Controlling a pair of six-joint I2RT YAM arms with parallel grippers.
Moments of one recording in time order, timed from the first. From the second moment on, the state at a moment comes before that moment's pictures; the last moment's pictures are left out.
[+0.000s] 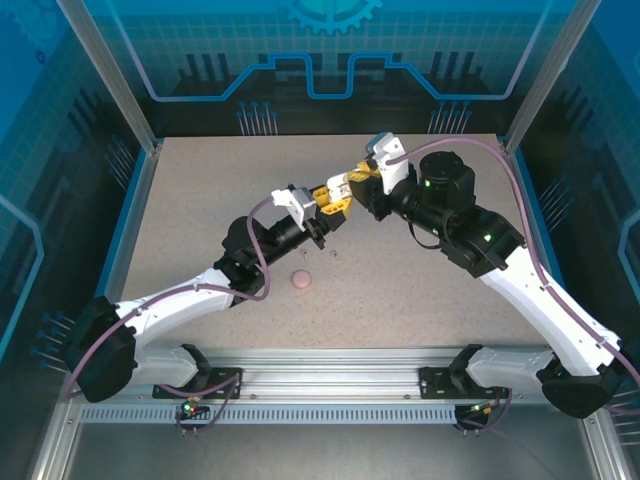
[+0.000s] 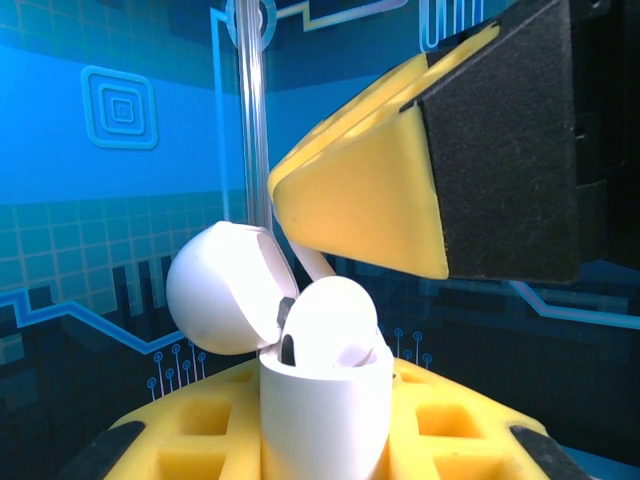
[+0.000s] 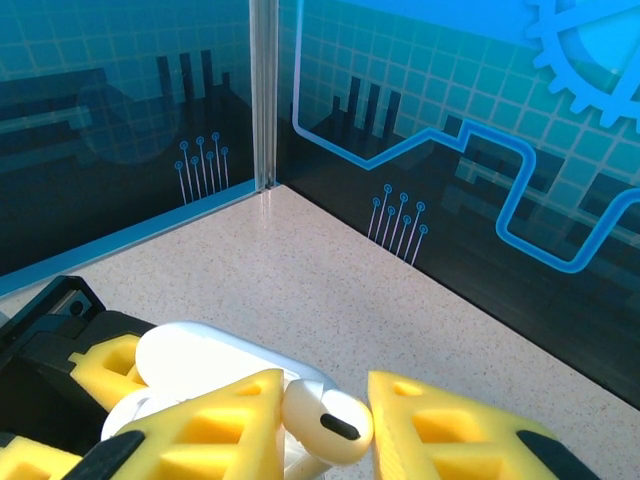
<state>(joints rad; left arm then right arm) -0.74 1.28 0.78 0.84 0.21 -0.04 0.71 1.17 1.43 -0.49 0.00 -0.10</state>
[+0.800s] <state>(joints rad) -0.74 1.29 0.78 0.83 0.21 -0.04 0.73 1.18 1.42 -0.53 0.04 -0.17</state>
